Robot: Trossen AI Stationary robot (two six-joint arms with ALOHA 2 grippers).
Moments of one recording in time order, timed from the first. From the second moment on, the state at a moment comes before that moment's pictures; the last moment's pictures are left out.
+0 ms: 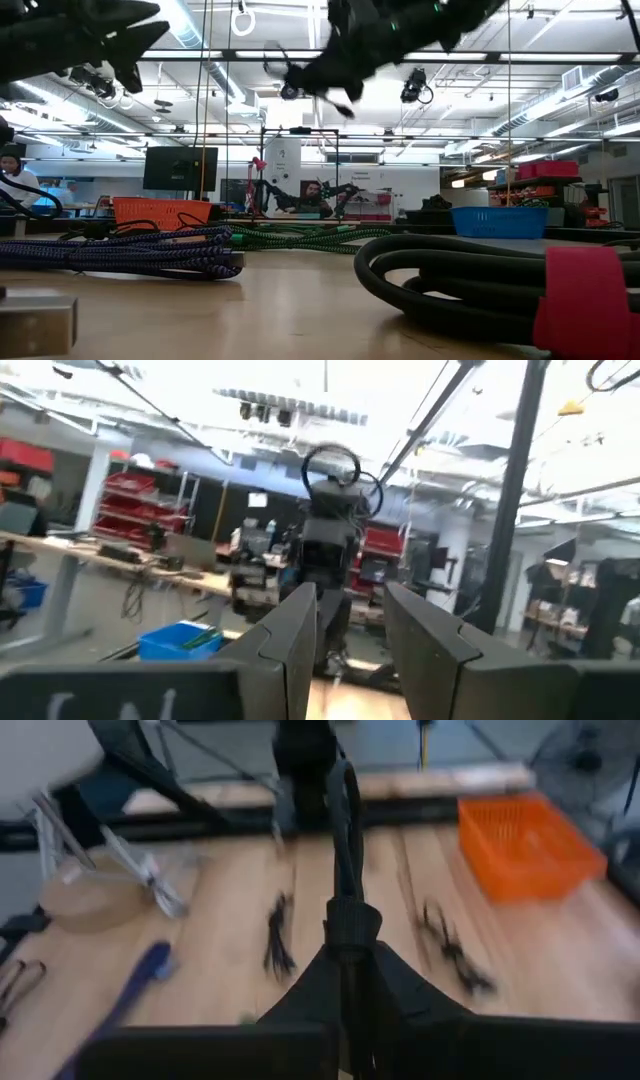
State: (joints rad) left arm 0.00 0.13 0.01 0.52 -0.13 -0.21; right arm -0.07 1.65 1.14 0.10 -0.12 0.01
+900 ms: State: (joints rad) left arm 0.00 1.02 0.68 0.55 -0.09 -0.01; right arm -0.02 1.50 1.36 -0.15 0.00 -0.12
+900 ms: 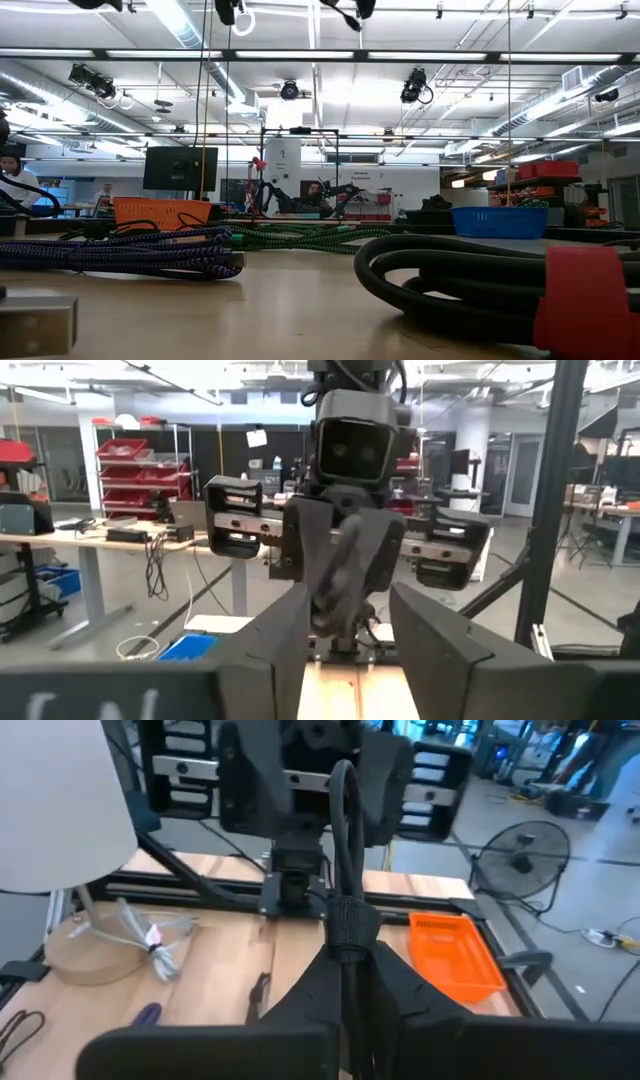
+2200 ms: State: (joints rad) left arm 0.01 1.14 0.68 0.69 -0.05 -0.02; right arm -0.01 1.52 1.36 -0.13 0.04 -0.13
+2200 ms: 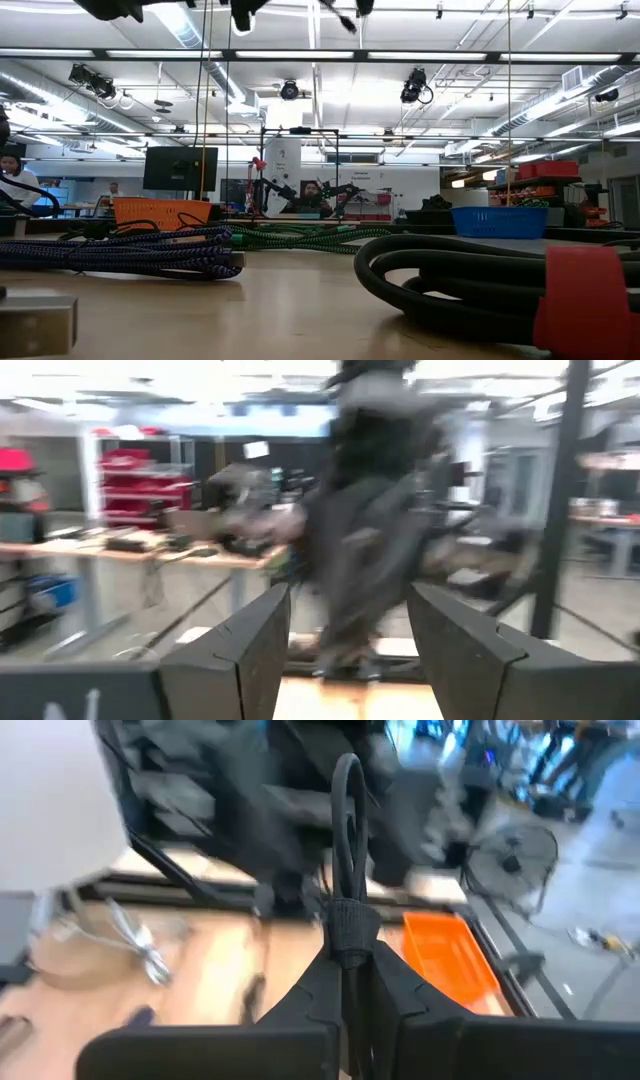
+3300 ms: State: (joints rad) left arm 0.03 1.11 0.68 0.57 -0.25 0.06; right arm -0.01 1.52 1.36 -0.21 0.05 -0.11
